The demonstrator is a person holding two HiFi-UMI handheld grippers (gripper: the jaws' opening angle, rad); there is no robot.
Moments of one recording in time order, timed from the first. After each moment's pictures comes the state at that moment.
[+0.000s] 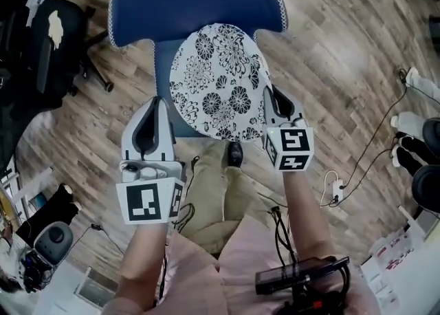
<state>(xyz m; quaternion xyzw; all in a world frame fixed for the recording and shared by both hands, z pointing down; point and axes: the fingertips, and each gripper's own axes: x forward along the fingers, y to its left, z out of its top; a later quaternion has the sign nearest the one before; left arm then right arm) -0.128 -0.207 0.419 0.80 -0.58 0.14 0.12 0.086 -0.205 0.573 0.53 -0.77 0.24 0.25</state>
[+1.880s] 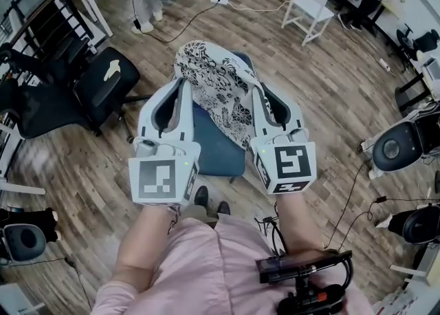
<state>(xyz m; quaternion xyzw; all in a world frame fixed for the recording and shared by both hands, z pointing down) -0.132 -0.098 0.070 0.79 -0.60 -0.05 -0.09 0.000 -0.126 0.114 0.51 -0.85 -0.07 0.06</state>
